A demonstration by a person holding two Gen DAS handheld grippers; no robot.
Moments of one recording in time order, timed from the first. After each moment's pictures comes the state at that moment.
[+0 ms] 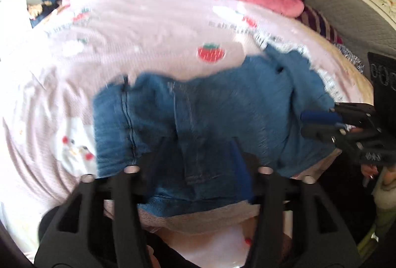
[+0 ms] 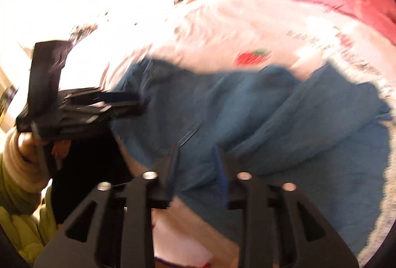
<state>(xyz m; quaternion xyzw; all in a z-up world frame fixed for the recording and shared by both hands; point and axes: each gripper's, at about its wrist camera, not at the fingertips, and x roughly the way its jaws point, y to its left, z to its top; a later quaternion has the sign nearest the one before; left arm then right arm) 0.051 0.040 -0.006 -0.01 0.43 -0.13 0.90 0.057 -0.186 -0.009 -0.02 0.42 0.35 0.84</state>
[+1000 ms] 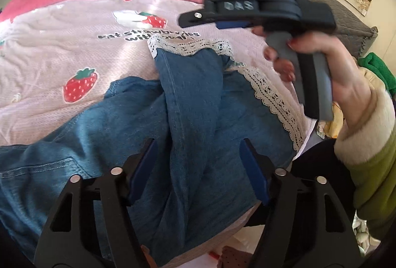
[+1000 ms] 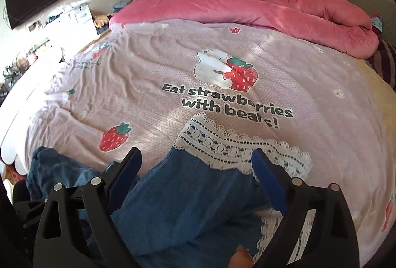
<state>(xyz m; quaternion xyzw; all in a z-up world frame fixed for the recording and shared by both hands) 0.104 -0.103 -0.016 -0.01 0.42 -0.30 0.85 0.233 -0.246 0.029 -0.04 0.43 0.17 0.89</state>
